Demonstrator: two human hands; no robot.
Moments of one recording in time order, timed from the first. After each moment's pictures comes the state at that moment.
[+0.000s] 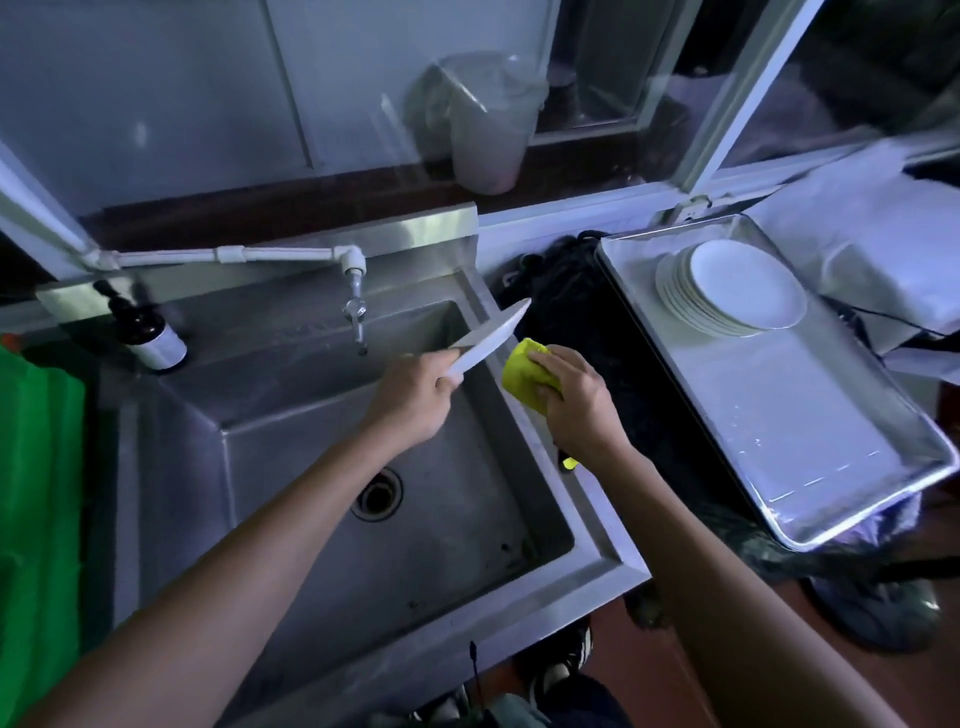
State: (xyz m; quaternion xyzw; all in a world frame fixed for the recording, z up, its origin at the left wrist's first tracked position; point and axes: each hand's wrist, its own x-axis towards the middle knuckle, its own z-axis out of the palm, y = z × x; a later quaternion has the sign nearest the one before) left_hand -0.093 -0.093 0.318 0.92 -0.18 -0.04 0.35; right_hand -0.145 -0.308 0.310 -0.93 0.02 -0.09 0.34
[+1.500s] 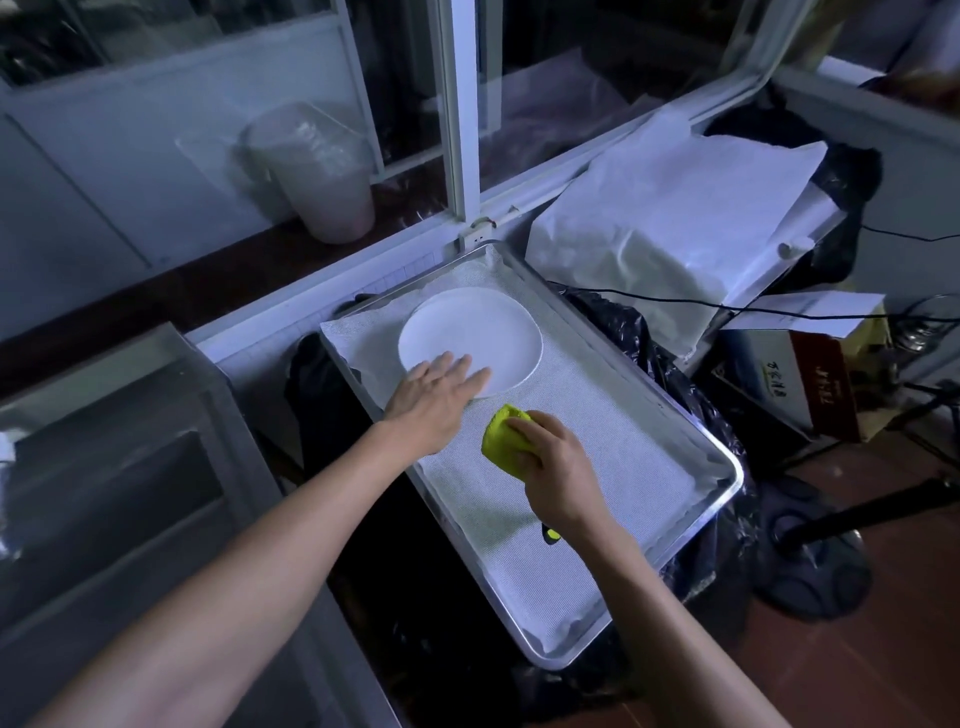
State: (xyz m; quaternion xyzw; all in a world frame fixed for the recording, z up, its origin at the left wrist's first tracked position) left_hand 0.001 -0.565 0.271 0.89 -0.45 -0.03 -0.05; right_hand -0.174 -0.696 0.276 -0.91 0.15 -0.10 0.38
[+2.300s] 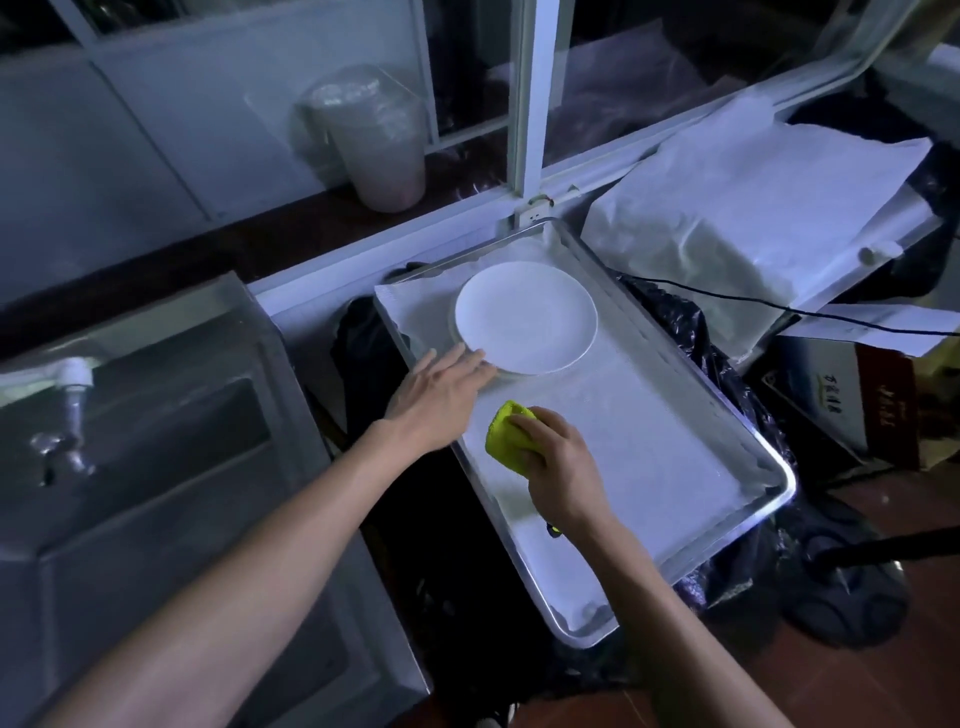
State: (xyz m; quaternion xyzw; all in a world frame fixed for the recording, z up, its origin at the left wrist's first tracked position) left_hand -0.018 -0.508 0.272 0.91 -0.40 -0.02 0.02; right_hand -0.171 -0.658 0.260 -0.92 0.10 -0.07 0.38
